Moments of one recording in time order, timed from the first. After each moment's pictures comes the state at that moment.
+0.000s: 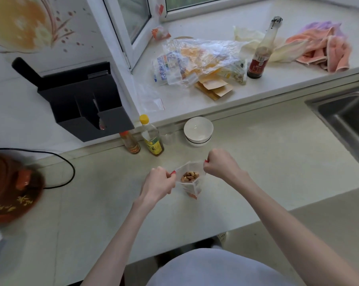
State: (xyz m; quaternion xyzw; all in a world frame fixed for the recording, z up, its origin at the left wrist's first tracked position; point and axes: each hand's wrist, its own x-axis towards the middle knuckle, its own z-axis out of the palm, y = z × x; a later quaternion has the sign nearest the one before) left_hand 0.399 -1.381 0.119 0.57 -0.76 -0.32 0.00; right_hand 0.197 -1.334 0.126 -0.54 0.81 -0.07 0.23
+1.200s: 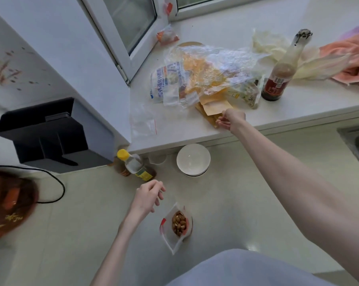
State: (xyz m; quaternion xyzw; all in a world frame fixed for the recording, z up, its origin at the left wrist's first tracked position) left_hand 0.314 -1.454 0.106 0.65 -0.57 -0.49 0.10; right_hand -0.018 -1.576 0.095 -0.05 0.72 -0.48 0.49
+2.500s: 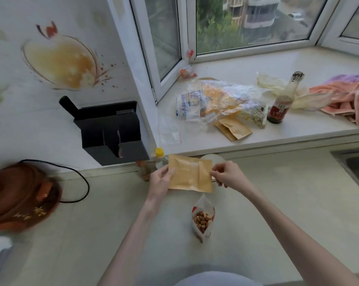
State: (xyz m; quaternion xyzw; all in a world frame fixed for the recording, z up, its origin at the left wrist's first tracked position) left_hand 0.363 -1.433 0.166 0.53 -0.49 -0.59 0.36; right_hand 0.145 -1.400 0.162 -0.49 0.74 -0.25 0.40
